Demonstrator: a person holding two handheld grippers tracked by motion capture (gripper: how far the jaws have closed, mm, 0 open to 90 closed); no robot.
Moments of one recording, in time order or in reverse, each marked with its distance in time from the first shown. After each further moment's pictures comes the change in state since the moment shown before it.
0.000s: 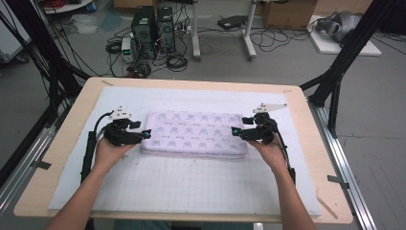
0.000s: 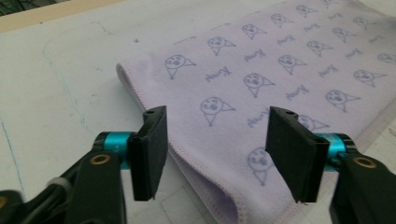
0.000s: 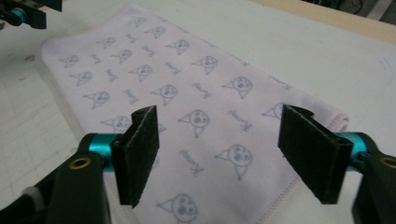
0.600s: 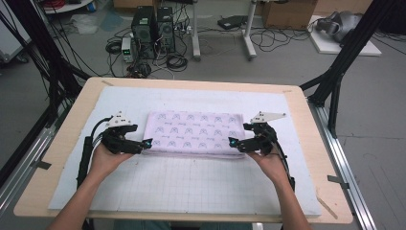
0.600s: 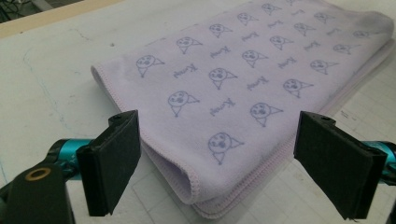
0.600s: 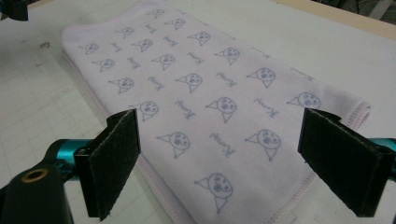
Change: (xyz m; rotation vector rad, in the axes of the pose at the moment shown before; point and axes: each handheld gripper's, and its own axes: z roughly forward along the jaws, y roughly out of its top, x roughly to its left) left arm -0.021 -0.004 -0.020 -0.001 -0.032 0.045; right arm 0.030 -0.012 -0.013 0.000 -0.017 -0.035
